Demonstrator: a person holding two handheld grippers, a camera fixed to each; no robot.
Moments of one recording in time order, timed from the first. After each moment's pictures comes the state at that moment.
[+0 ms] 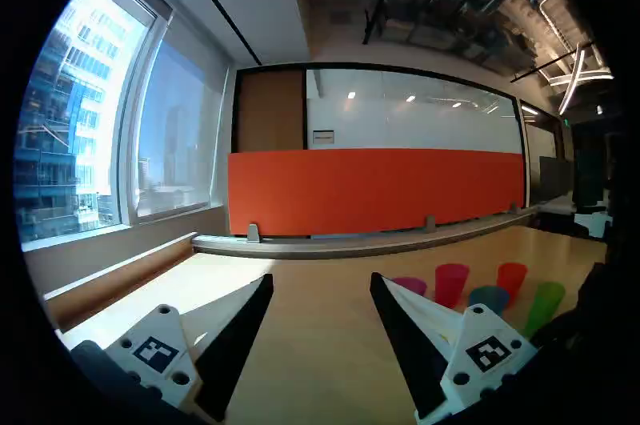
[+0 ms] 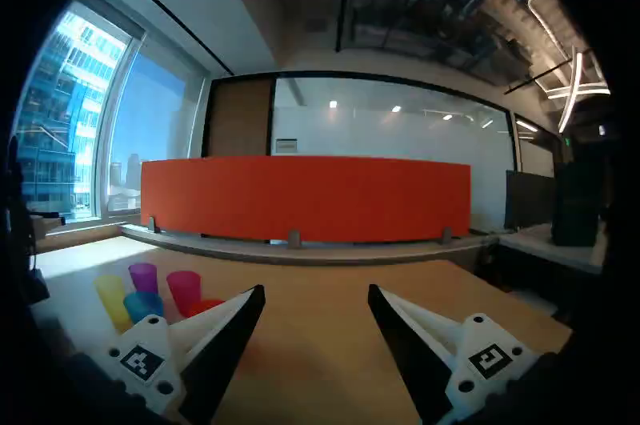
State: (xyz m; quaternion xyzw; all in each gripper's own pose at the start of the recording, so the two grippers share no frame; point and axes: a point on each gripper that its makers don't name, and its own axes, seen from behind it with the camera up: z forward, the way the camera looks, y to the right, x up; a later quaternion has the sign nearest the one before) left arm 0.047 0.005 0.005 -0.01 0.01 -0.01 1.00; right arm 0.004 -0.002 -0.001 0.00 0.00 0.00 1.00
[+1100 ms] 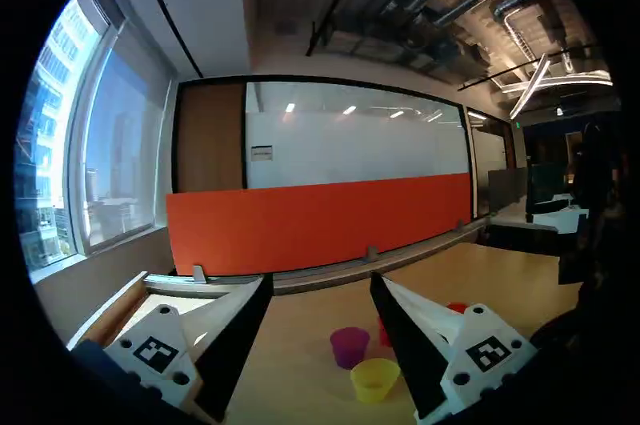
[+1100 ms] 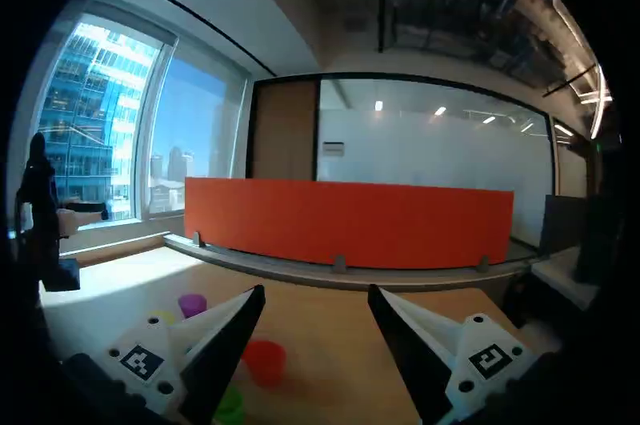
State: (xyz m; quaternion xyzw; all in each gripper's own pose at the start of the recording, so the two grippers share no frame) left arm 0.159 0.060 0.014 -0.15 0.02 0.01 0.99; right arm 0.097 -0.057 -0.013 0.11 -0.02 -0.01 0.99
